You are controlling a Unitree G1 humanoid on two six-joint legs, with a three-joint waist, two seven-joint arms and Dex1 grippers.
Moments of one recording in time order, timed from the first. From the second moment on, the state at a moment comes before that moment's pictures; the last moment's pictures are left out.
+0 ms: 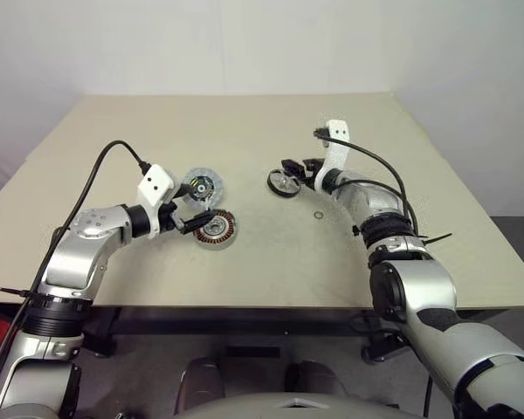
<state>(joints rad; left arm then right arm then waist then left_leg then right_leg) -0.35 0.61 0.01 -0.06 -0.32 0.46 -0.83 -0.94 -0.23 -0.15 0.86 0.20 0.32 0.53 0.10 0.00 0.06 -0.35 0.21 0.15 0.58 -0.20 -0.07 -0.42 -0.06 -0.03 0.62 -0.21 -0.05</state>
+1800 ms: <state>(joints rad) -0.34 0.63 0.00 -0.05 -0.32 0.43 -0.83 -0.53 -0.44 0.06 0.51 0.09 0.29 0.76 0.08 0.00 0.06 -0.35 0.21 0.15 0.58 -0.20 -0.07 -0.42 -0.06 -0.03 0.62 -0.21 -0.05</state>
